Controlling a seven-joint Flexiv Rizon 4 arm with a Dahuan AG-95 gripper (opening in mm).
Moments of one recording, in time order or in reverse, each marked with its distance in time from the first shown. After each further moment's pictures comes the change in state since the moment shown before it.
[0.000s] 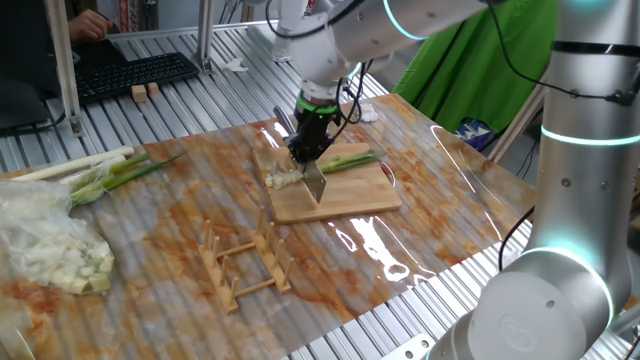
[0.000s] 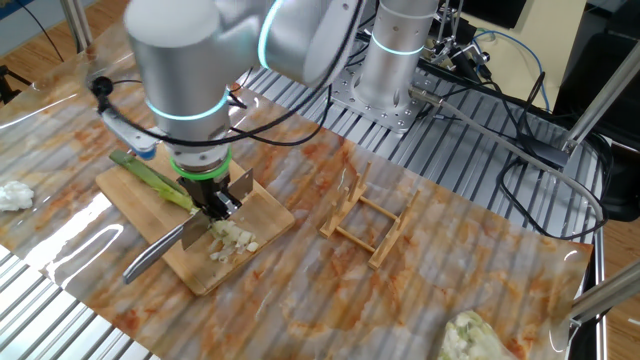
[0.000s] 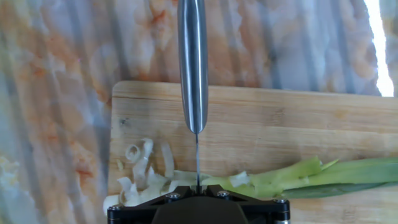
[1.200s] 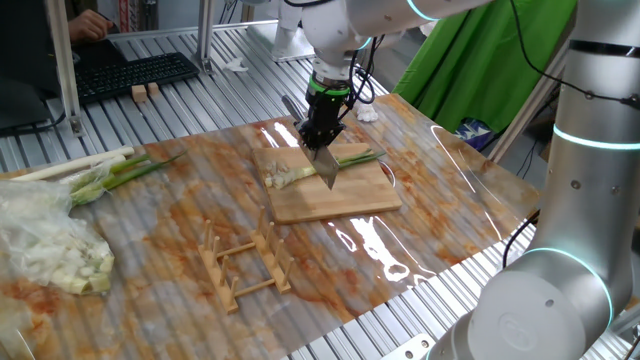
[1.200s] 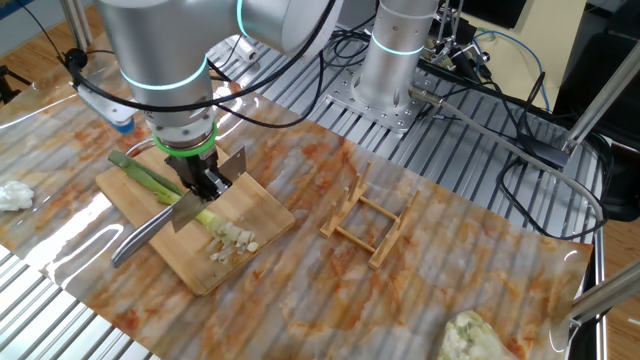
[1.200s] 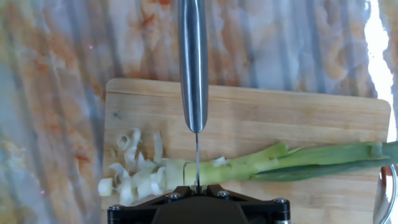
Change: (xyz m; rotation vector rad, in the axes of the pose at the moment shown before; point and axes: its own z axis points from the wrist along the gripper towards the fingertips) arm 0.007 -0.015 -0.041 0.006 0.003 -0.013
